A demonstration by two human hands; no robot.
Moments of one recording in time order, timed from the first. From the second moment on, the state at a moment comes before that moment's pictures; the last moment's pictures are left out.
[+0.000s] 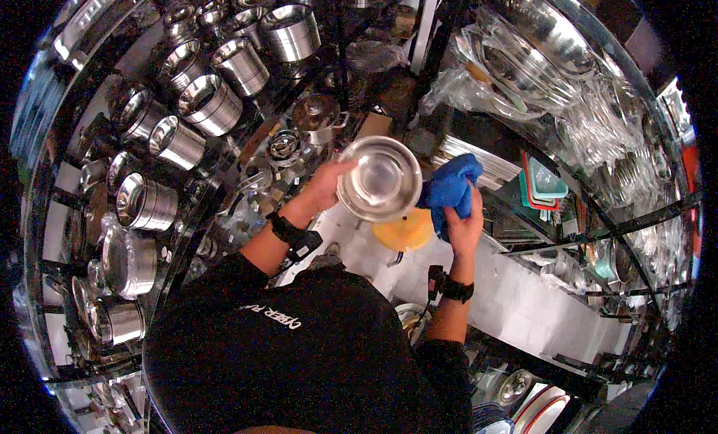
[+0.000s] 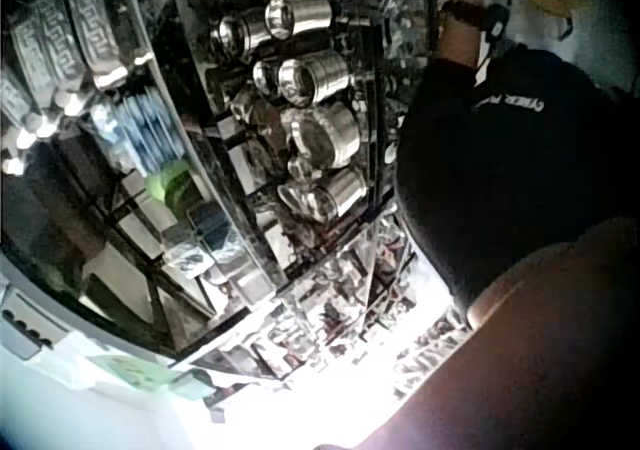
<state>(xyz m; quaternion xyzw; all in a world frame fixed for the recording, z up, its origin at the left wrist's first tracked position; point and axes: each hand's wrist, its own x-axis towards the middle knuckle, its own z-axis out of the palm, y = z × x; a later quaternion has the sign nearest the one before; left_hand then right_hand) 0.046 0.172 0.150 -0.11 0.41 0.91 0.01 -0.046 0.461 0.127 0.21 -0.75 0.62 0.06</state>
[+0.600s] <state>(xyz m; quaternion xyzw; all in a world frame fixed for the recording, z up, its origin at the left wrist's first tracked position) 0.024 0.201 0.134 -0.08 0.69 0.69 -0.21 0.008 0.437 0.104 0.26 -0.69 0.62 -0.28</state>
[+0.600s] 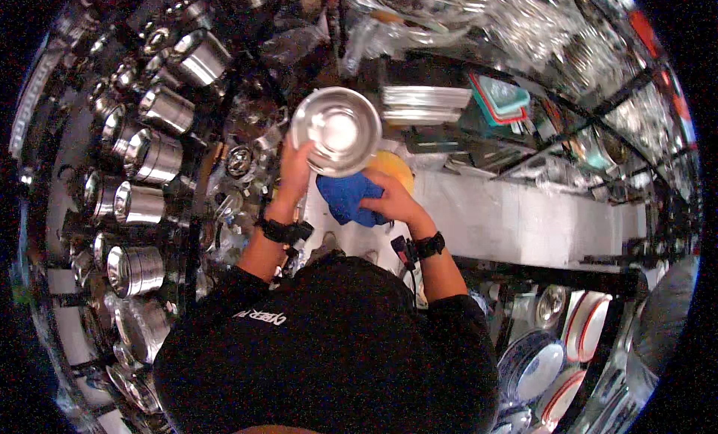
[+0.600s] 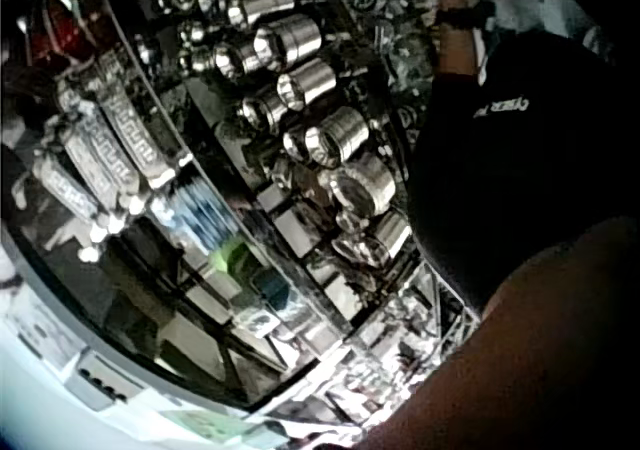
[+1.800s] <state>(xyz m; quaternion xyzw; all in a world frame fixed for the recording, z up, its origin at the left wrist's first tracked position) -0.012 0.334 0.074 -0.12 0.44 0.80 0.38 0.219 0.726 0.161 -0.37 -0.85 0.17 0.34</state>
